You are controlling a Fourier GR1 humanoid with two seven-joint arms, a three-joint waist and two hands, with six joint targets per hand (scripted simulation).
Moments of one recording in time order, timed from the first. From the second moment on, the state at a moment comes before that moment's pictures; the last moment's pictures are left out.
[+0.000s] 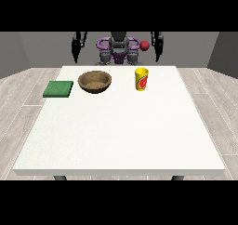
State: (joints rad) left arm 0.00 0.09 -0.03 -1.57 0.01 -0.02 -0.02; right arm -0.01 -0.10 0.02 -1.55 0.01 -0.01 -0.04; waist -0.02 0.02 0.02
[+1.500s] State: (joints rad) left arm -0.16 0.03 -0.05 -1.71 -0.01 0.16 0.04; right arm -0.07 -0.08 -0.05 -1.85 -0.14 -0.02 0.16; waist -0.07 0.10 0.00
